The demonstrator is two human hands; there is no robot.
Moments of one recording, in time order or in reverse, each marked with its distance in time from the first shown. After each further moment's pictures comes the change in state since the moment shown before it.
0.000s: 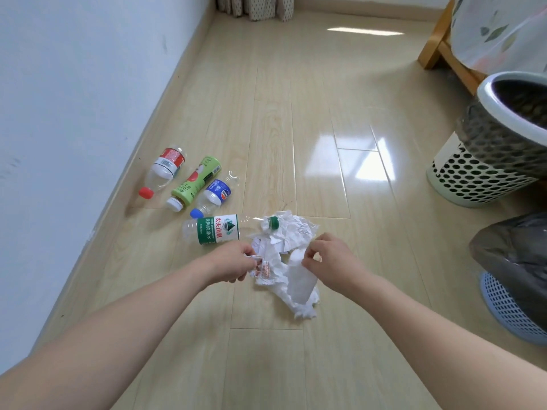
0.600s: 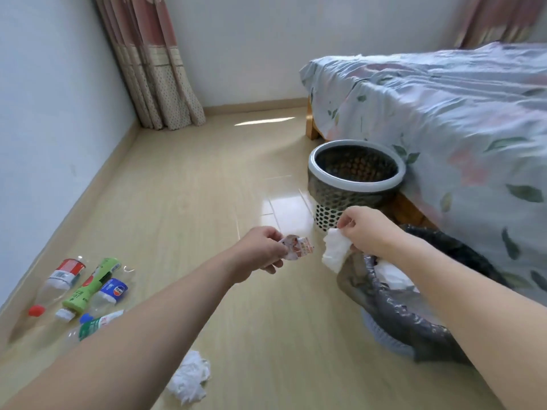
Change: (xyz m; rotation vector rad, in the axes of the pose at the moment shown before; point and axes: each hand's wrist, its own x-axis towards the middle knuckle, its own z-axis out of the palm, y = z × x) left_hand -0.019 0.340 0.106 -0.184 0.087 0.331; right_hand -0.115 0.175 -0.279 0.051 0.434 0.192
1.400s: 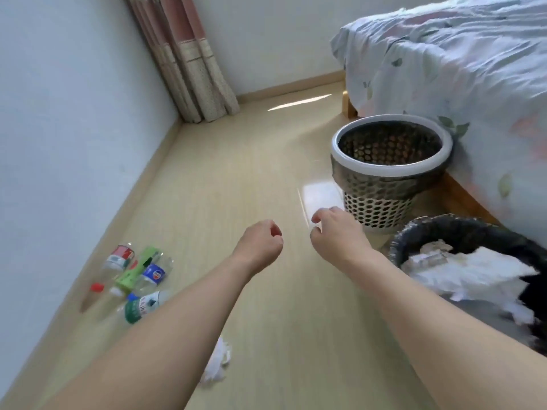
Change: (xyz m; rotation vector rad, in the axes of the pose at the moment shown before) left_hand 0.036 -0.004 0.027 0.427 0.345 -0.036; right_hand 0.033 0.004 0.058 -0.024 0.019 -0.148
